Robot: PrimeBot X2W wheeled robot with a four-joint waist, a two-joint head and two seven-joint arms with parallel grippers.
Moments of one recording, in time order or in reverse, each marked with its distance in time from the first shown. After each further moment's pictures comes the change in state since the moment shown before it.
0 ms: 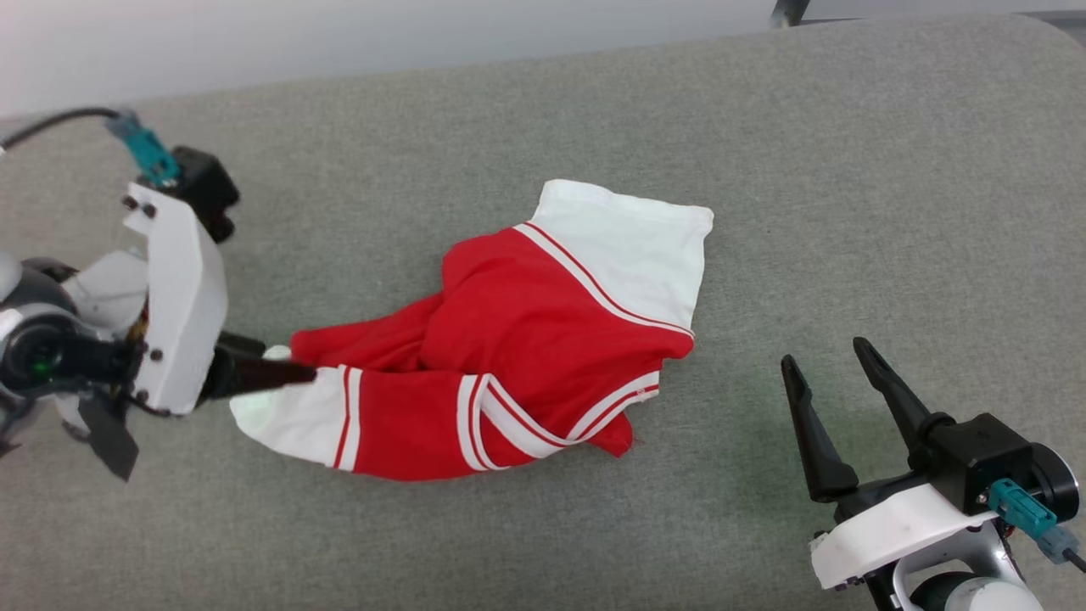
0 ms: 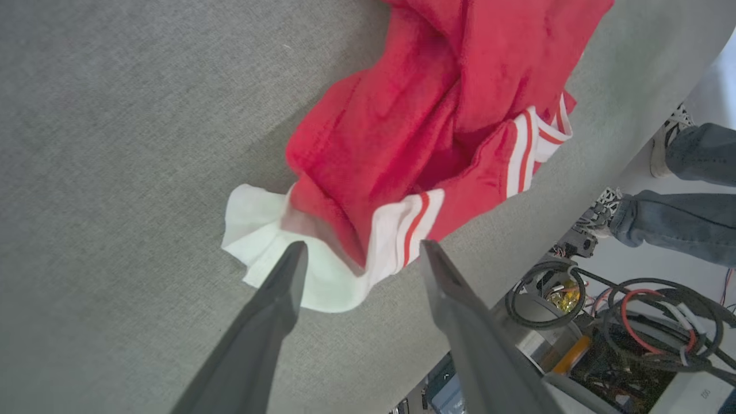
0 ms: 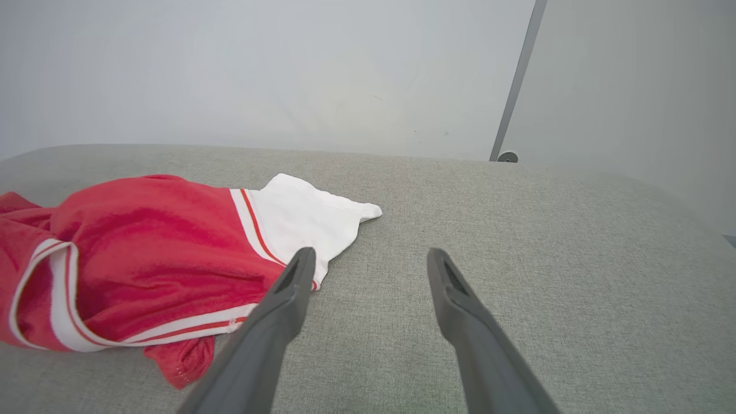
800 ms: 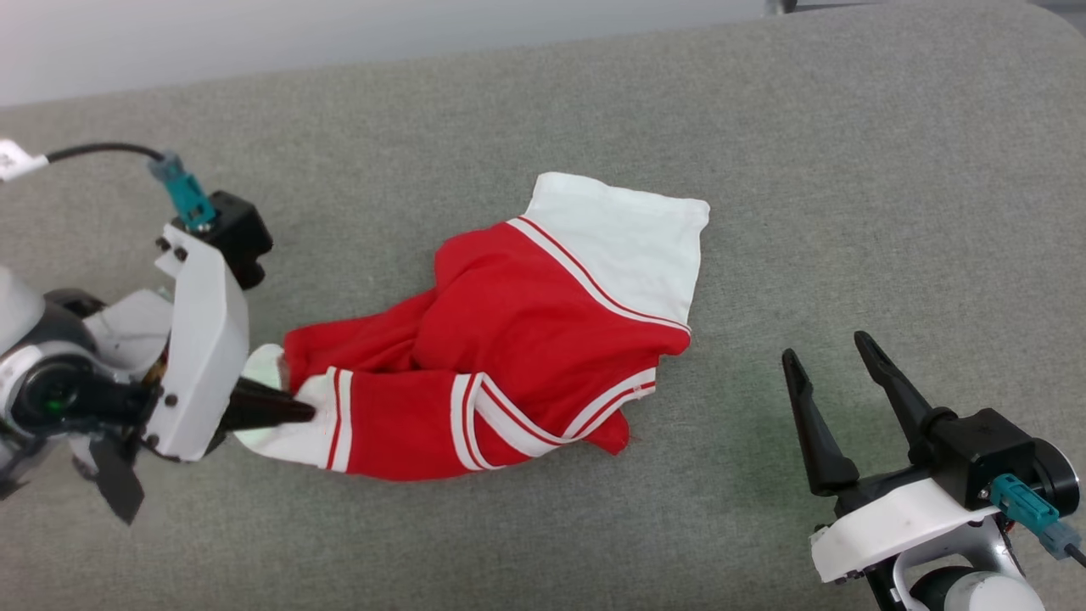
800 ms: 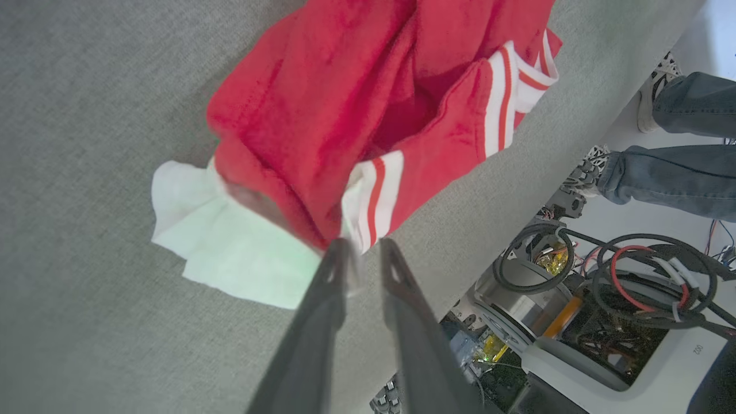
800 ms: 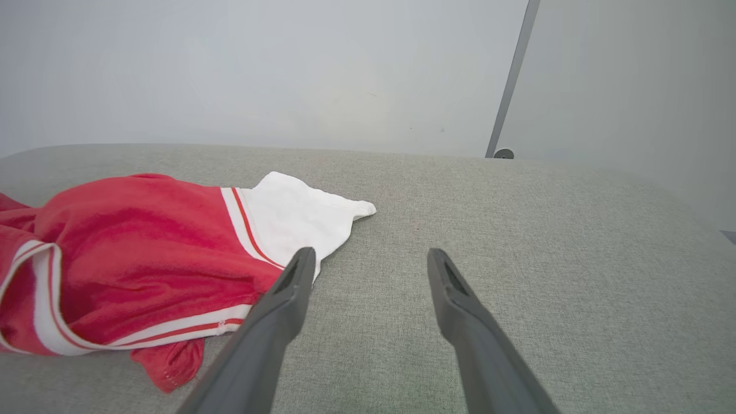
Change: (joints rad) left arm 0.037 0.033 -0.004 -0.113 0.001 0.000 0.033; right arm -0.012 0.003 -0.002 0.008 0.003 0.000 -0.008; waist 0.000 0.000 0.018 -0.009
